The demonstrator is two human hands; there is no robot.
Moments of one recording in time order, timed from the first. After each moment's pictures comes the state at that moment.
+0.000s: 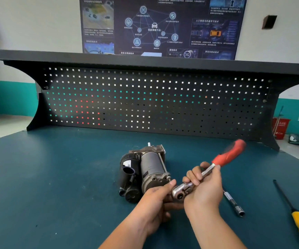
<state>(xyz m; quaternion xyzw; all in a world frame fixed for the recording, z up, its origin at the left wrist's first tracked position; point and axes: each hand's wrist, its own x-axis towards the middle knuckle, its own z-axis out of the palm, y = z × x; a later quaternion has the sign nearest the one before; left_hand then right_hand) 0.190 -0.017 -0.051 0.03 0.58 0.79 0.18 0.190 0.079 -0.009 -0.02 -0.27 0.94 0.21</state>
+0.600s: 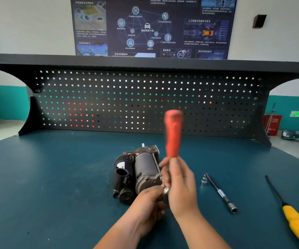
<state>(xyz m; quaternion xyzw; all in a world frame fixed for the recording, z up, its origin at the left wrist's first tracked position) 0.185 -0.017 -0.057 0.04 0.56 0.81 0.17 0.203 0.061 -0.016 0.20 -0.58 0.74 0.28</state>
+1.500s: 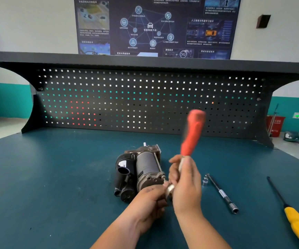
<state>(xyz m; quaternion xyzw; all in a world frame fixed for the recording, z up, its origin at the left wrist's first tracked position) 0.189 -0.021 -0.054 0.05 0.58 0.80 0.16 0.200 0.062 -0.017 0.14 -0.53 0.79 0.29</state>
